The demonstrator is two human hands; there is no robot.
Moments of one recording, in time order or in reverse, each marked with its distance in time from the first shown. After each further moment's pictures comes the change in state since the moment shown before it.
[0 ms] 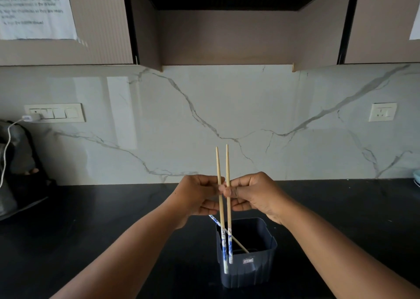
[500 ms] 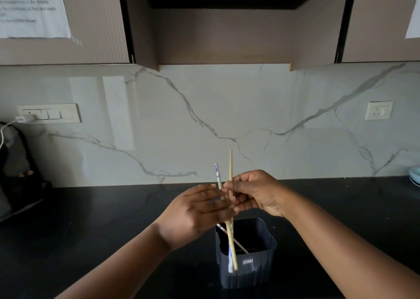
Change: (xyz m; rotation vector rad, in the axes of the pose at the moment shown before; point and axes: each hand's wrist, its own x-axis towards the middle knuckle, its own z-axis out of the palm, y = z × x) left_hand -0.005 -0.034 -0.017 1.216 0.094 1.548; right_hand 0.013 0.001 -0.016 0.123 -0.099 0.104
